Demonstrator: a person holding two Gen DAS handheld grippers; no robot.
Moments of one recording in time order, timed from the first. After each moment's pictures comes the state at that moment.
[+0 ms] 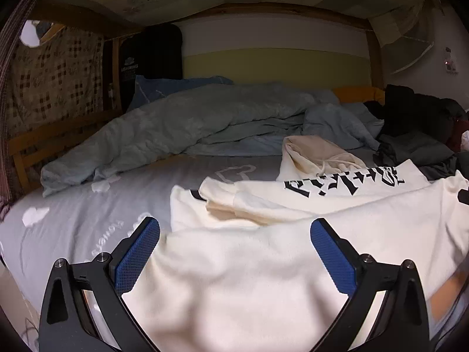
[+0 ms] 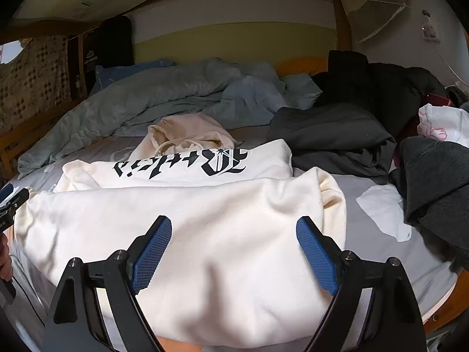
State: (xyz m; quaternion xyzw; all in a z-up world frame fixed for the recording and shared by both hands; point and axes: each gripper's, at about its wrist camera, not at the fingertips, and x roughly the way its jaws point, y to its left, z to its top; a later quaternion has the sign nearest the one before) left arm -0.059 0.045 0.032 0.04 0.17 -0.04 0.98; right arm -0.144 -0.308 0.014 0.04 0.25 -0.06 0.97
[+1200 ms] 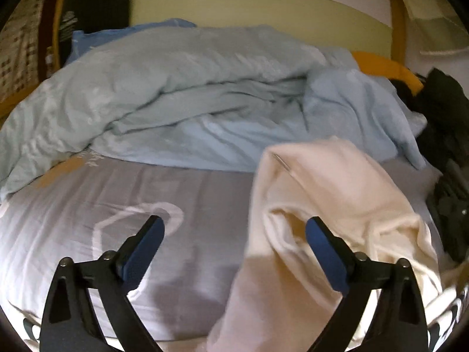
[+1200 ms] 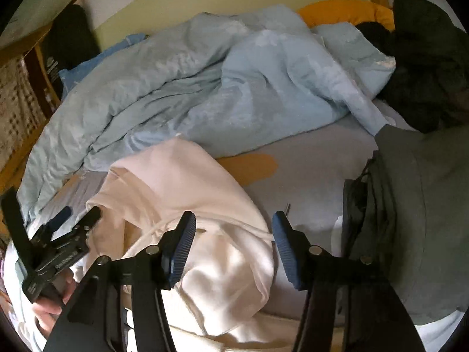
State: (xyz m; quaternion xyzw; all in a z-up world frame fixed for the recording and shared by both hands) left arm 0.294 -0.093 0.002 0.02 0.29 -0.10 0.95; right arm 0.223 -0.338 0.016 0.12 0.35 -0.02 0.93
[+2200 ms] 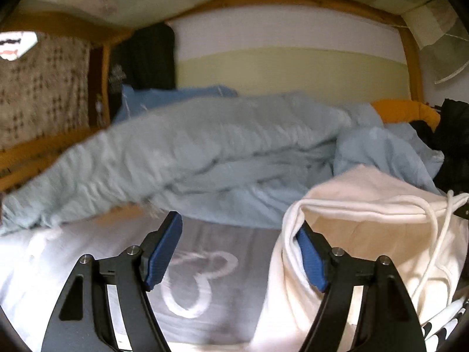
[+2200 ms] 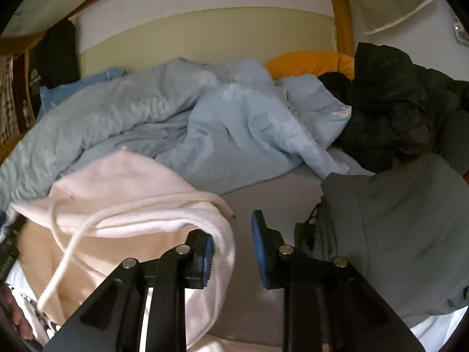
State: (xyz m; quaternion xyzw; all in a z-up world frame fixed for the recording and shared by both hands) left arm 0.232 -0.068 0.047 0.03 0.13 0.02 0.99; right arm 0.191 -0.340 0.035 0.07 0.25 -0.13 0.96
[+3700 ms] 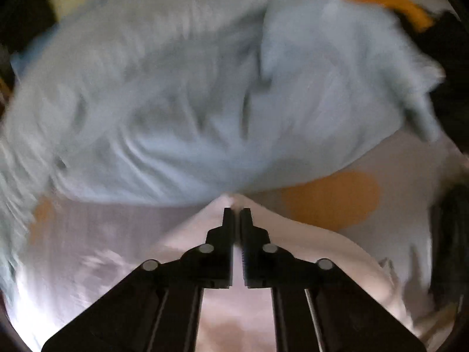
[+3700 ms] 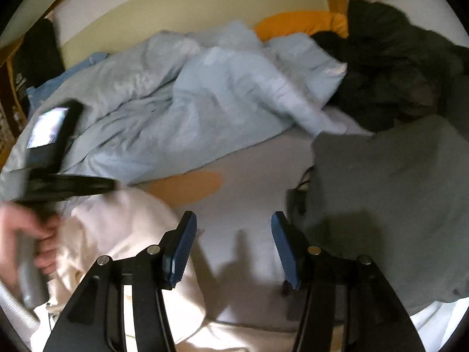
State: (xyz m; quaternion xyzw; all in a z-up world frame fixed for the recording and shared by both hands) left arm 0.394 -0.188 0.048 0.14 0.42 -0.11 0.89; right arm 0.199 -0.365 0.027 0.13 0.31 -0.13 0.93
